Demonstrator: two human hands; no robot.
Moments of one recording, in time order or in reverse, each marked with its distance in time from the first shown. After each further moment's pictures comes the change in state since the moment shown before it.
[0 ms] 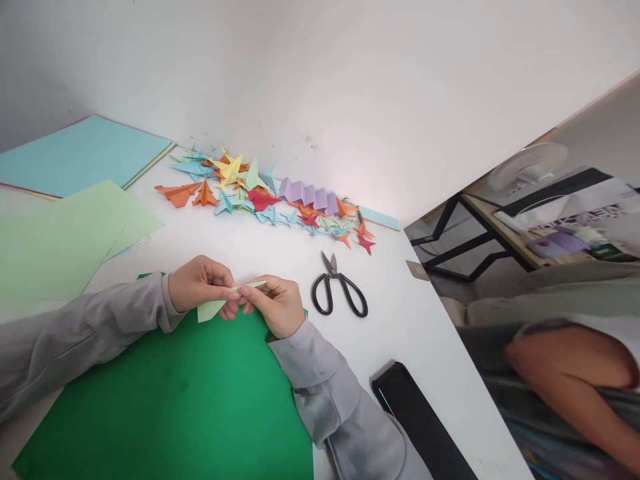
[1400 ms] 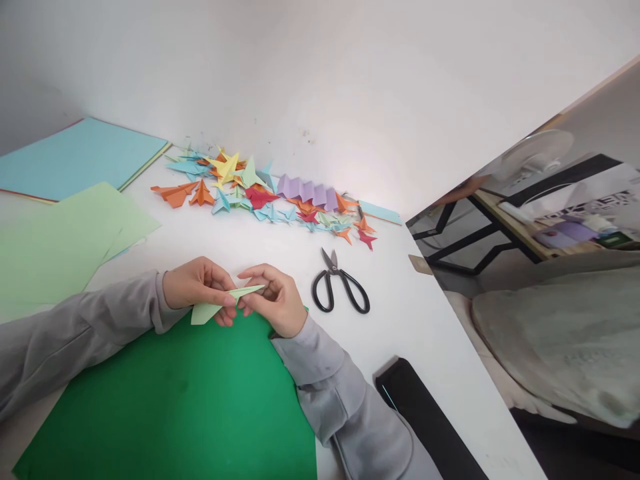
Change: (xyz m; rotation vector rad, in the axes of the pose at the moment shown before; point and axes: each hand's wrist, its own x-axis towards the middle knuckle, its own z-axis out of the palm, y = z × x) left_hand -0.001 0.005 -0.006 -0.066 -0.142 -0.161; right_hand 0.001 -0.003 -0.008 0.127 -0.184 0.027
